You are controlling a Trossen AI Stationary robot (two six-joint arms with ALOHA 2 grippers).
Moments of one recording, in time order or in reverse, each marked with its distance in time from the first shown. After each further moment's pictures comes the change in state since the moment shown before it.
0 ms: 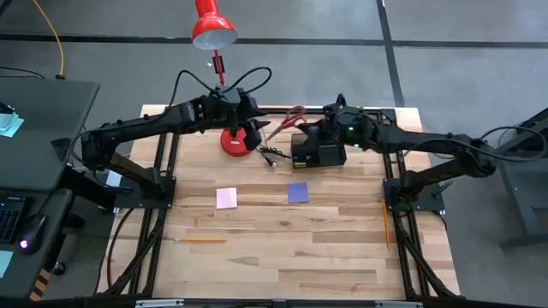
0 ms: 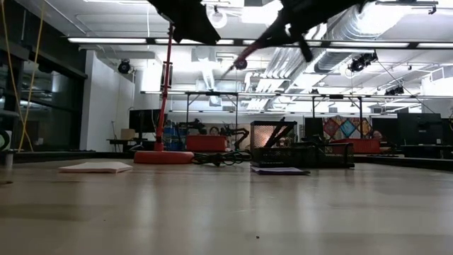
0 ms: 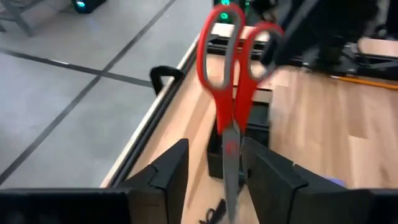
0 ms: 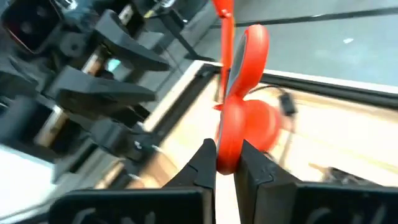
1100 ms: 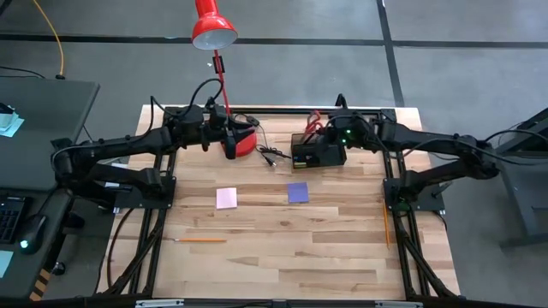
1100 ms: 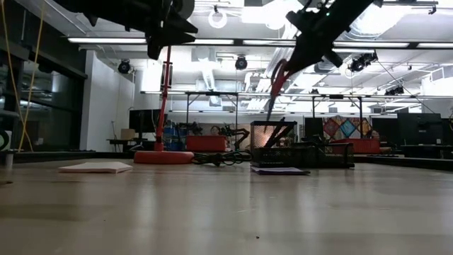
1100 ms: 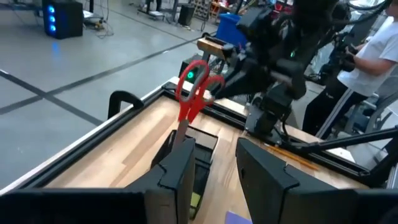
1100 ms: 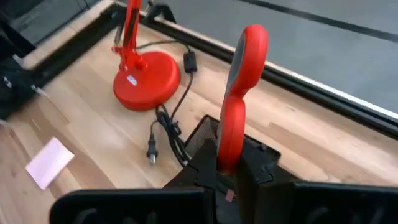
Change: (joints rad) left arm 0.032 -0.332 -0.551 0.553 0.162 -0.352; right arm -0.018 -0.044 0.000 -0.385 0.149 -0.208
